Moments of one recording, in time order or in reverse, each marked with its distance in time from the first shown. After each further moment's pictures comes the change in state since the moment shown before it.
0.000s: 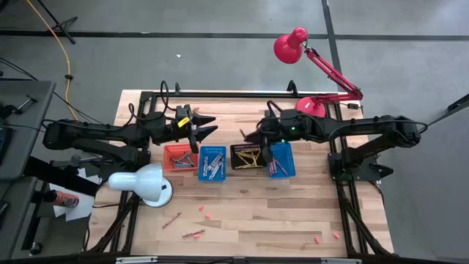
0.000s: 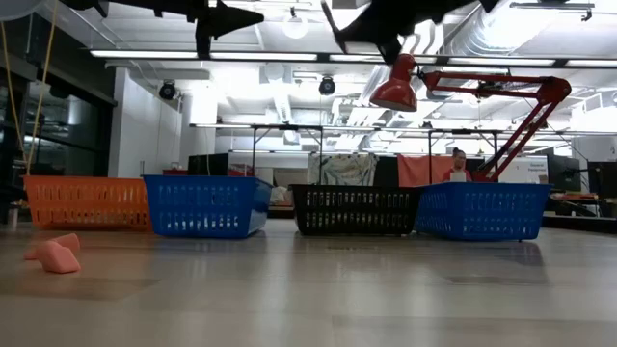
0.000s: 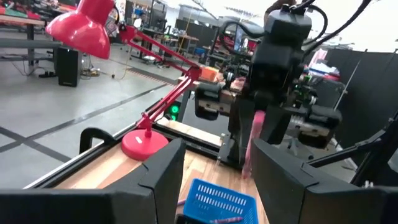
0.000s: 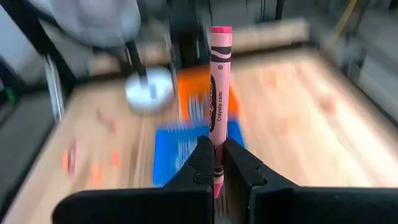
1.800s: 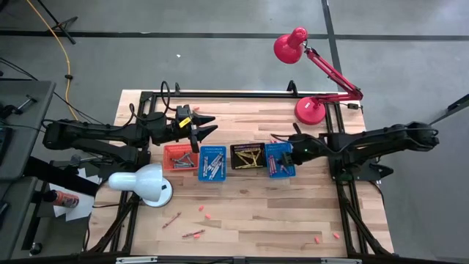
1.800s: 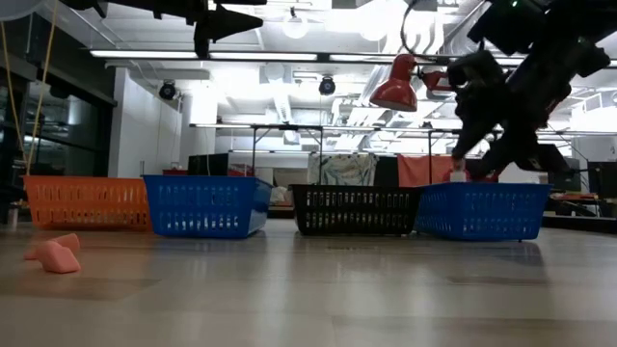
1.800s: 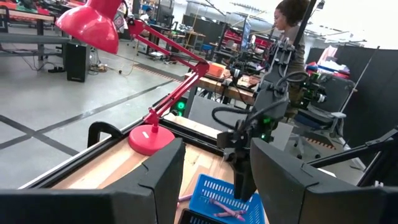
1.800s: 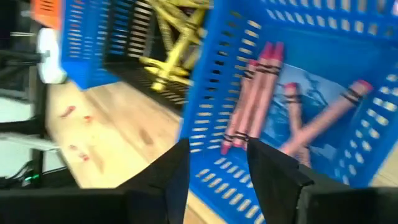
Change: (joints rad) left arm 0.000 0.000 0.000 -0.023 -0.026 -0.009; right arm 0.037 -0.275 -0.536 -0.216 -0.020 1.100
